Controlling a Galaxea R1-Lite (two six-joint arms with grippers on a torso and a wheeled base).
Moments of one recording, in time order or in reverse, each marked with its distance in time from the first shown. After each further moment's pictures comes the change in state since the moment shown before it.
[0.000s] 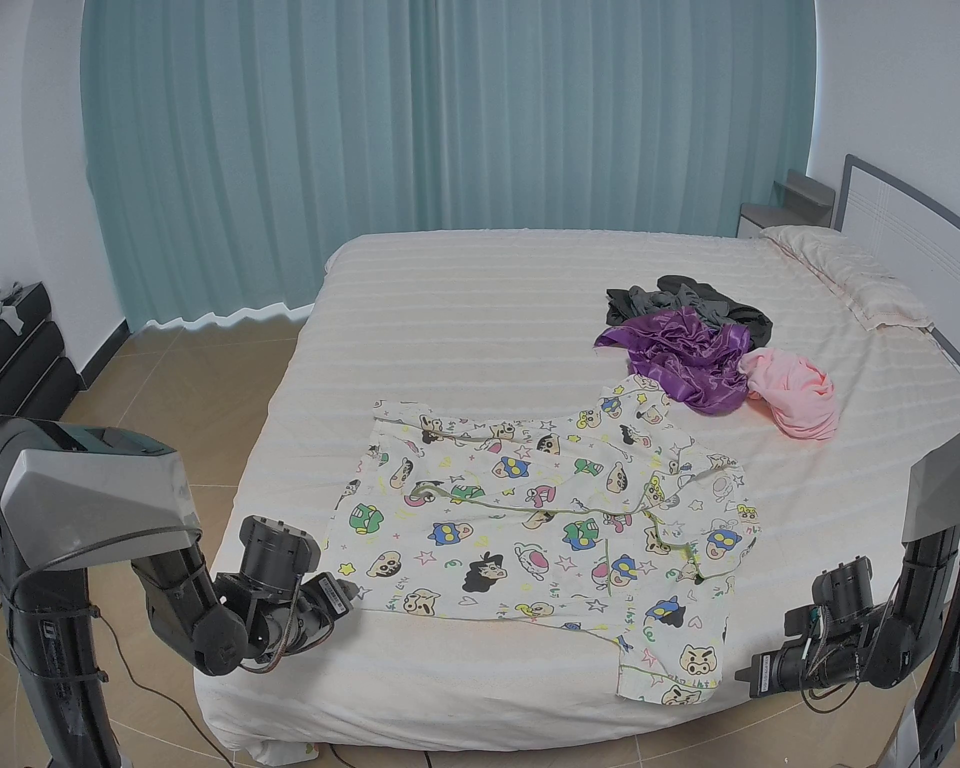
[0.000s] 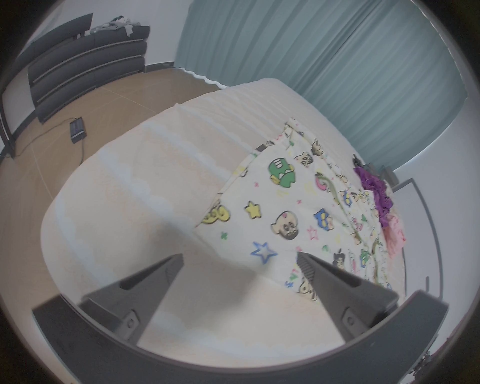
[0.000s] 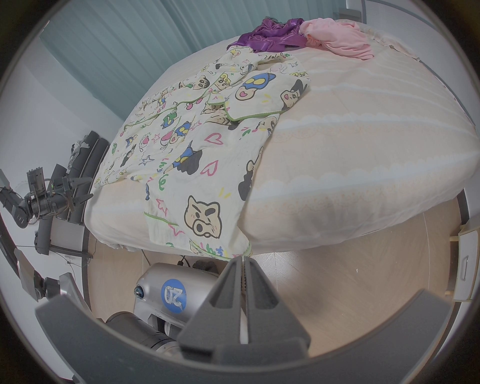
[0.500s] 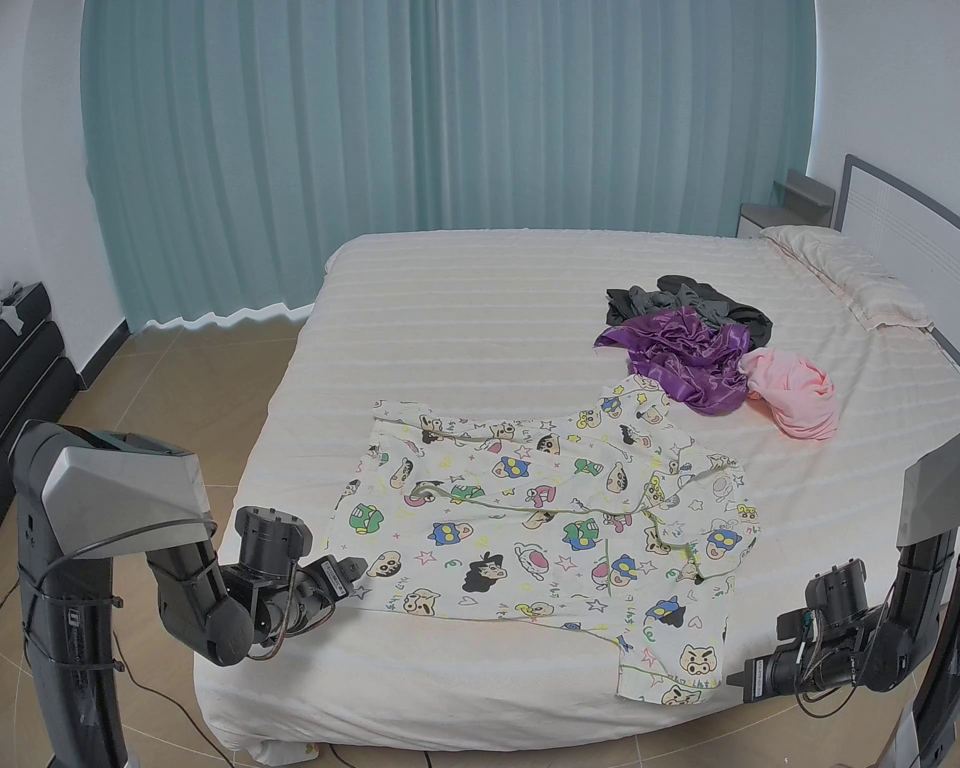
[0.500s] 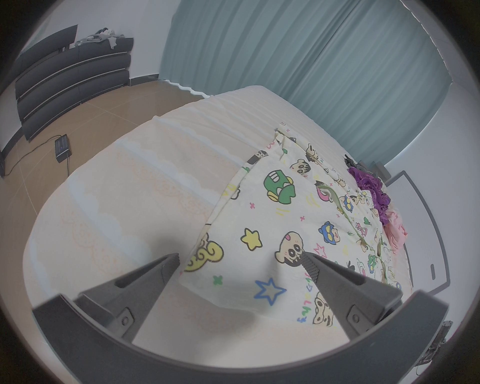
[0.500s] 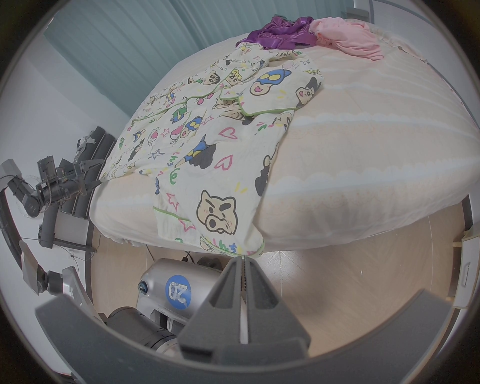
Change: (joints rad) left arm 0.057 0.120 -0.068 -0.141 -0.029 0.131; right arm 0.041 0.004 0.000 -0.005 0.015 0.006
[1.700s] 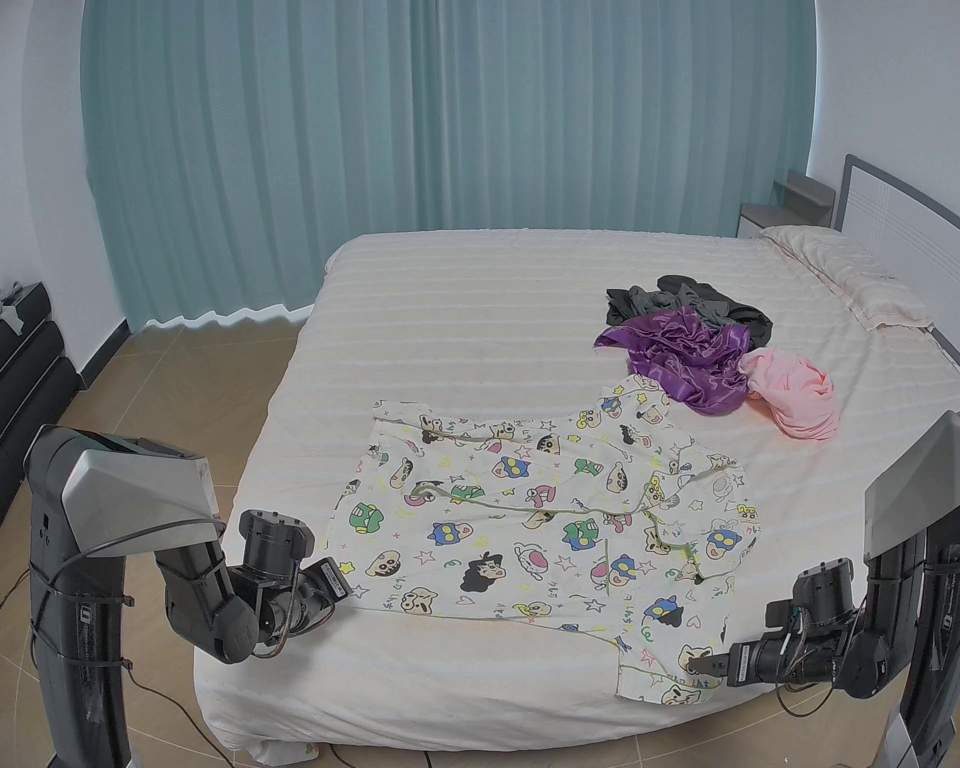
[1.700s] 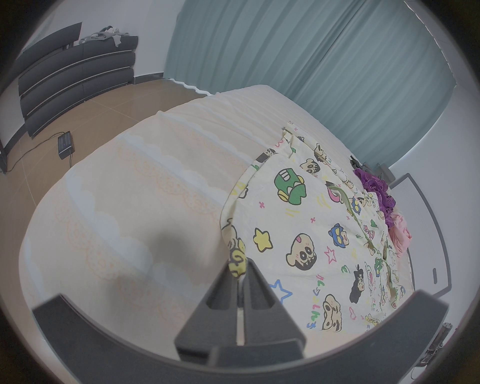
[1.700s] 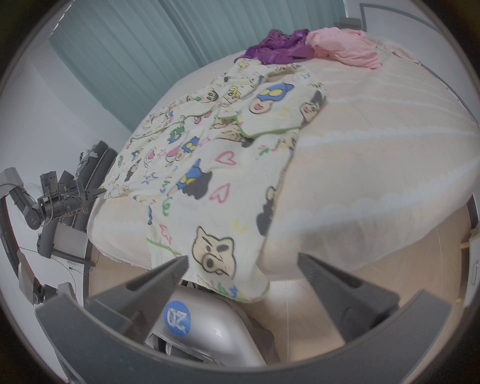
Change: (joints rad) left arm 0.016 0.037 -0.026 0.003 0.007 -0.010; right arm 0.028 0.163 -0.011 -0.297 -0.023 0.061
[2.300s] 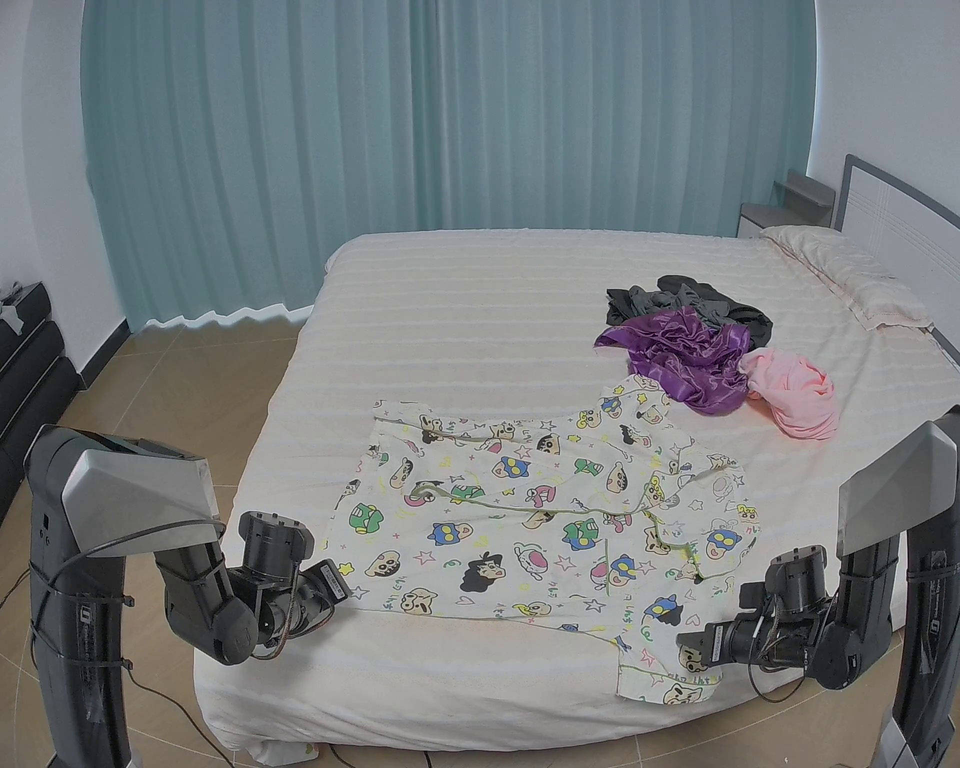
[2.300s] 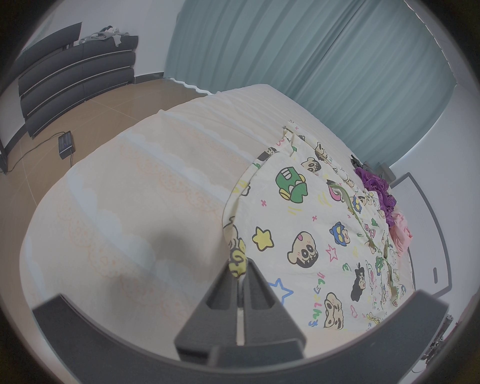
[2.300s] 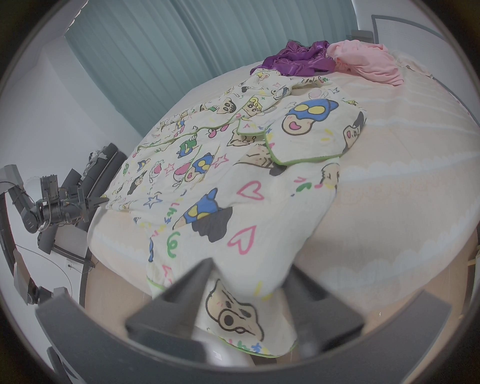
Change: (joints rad) left arm 0.000 0.000 0.008 -0.002 0.000 0.001; right arm 0.020 0.058 -0.163 0.012 -0.013 0.009
